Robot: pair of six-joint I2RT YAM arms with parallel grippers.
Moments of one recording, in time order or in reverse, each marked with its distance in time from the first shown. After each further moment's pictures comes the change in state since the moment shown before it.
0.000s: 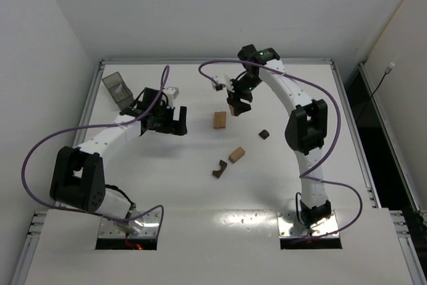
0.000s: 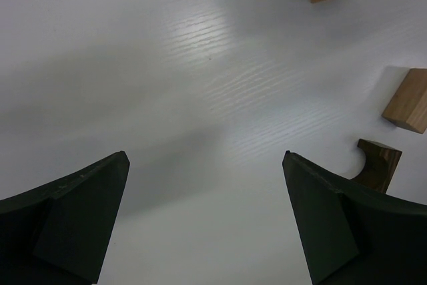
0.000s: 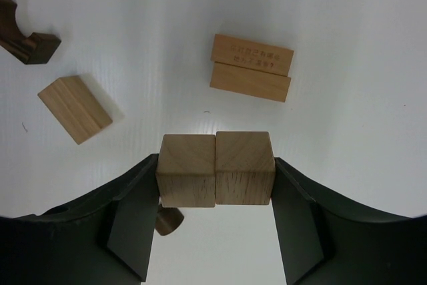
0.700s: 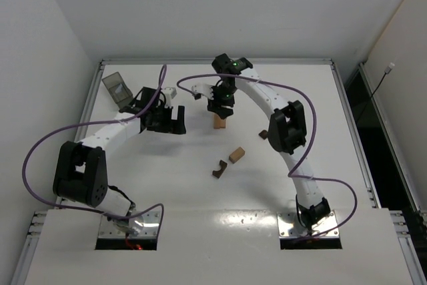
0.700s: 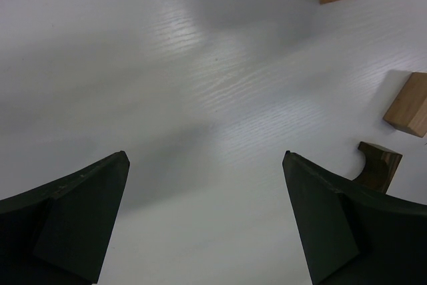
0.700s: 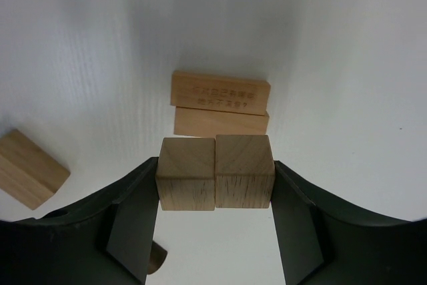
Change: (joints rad) left arm 0.045 0.057 0.010 0.004 0.048 -0.008; right arm 0.144 0.159 0.117 0.088 0.252 0.187
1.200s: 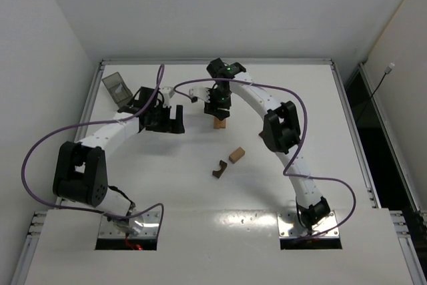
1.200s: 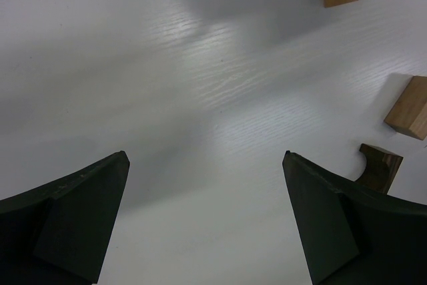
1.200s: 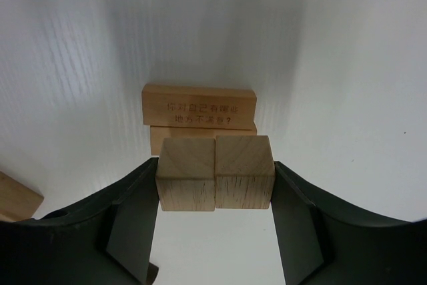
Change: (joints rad) left arm 0.022 0.000 -0.001 0.001 0.010 0.000; right arm 0.021 0.077 0.035 0.059 0.090 0.058
